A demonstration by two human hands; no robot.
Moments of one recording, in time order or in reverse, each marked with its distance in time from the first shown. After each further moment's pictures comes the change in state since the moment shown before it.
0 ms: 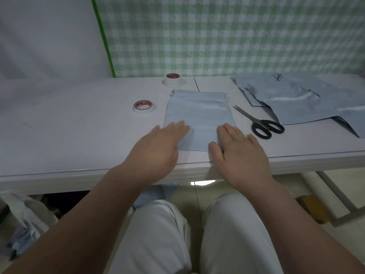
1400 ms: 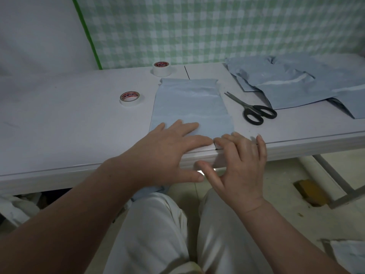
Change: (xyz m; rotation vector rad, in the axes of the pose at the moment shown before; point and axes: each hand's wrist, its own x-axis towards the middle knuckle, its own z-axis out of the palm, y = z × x) left_hand 0.000 0.019 0.006 0.096 -0.214 0.275; right_hand -0.044 0.019 0.043 0.141 0.616 -0.085
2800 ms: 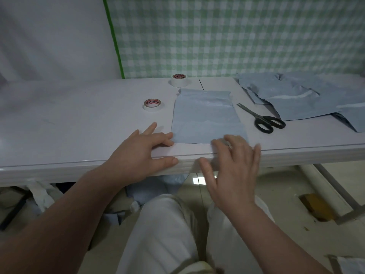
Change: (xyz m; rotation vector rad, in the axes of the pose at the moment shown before) left_hand -0.063 -0.044 0.001 -0.403 0.261 -0.277; right_hand 0.005 -0.056 -0.014 0.013 -0.227 0.153
